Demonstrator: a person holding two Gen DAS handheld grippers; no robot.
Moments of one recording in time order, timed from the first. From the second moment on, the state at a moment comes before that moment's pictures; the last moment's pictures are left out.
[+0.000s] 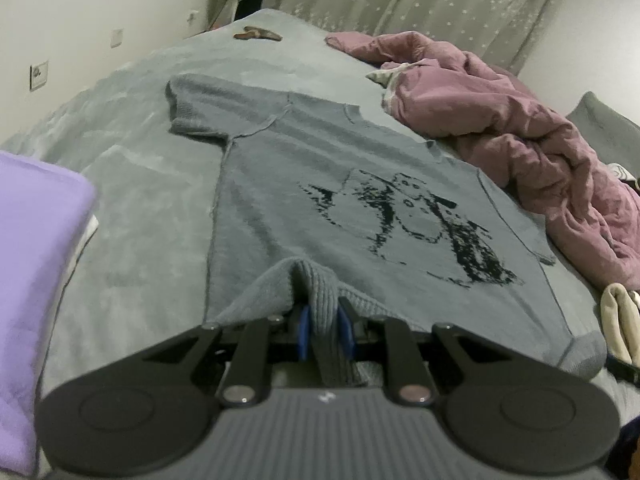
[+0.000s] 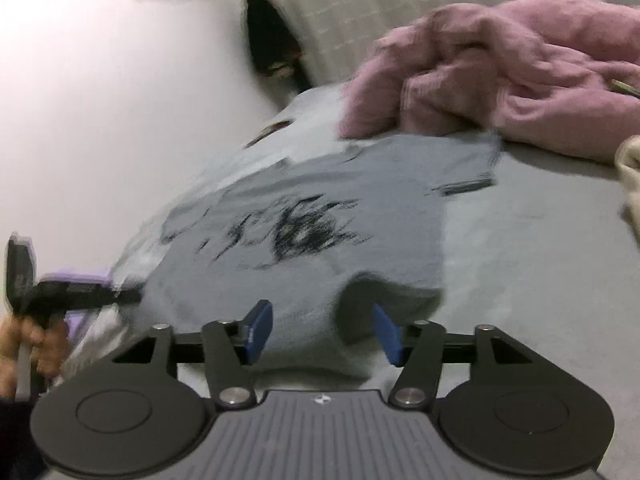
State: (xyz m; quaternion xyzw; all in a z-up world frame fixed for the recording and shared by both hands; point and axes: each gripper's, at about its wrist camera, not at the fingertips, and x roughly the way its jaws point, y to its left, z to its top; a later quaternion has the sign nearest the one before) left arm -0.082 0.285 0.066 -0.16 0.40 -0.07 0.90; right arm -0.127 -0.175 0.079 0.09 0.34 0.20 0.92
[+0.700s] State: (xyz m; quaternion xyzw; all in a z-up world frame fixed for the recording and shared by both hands) left arm -0.153 0.294 0.083 -0.18 0.37 -0.10 0.91; right arm -0.165 -0.188 0.097 0.19 0.33 0.24 0.89
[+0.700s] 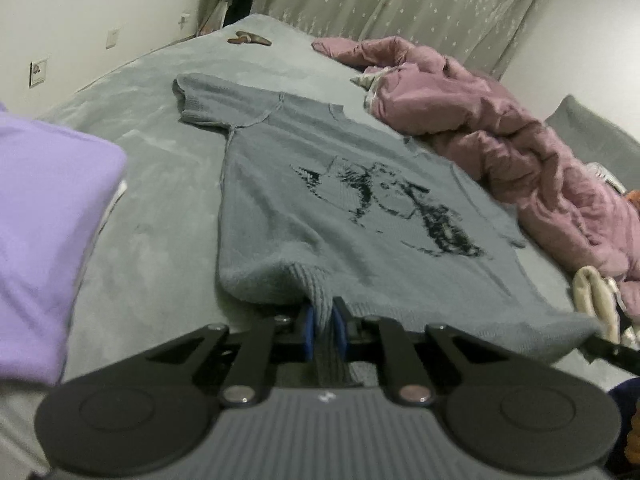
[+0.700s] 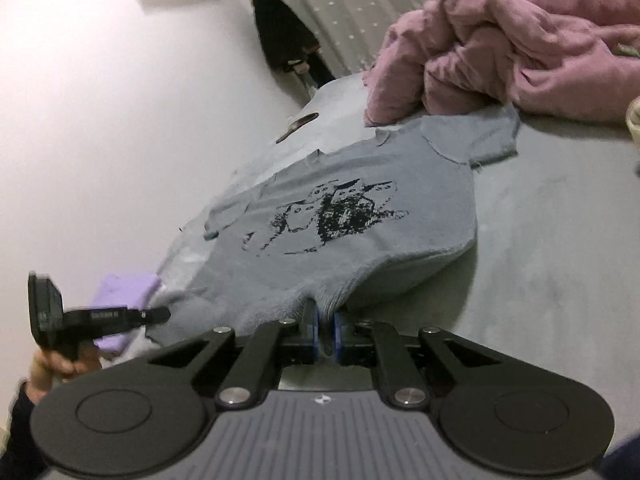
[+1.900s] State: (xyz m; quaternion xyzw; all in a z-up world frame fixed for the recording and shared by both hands) left arm -0.173 0.317 0.067 -0.20 0.39 -0.07 0.90; right arm -0.185 -0.175 0.099 0.05 0.38 0.13 0.91
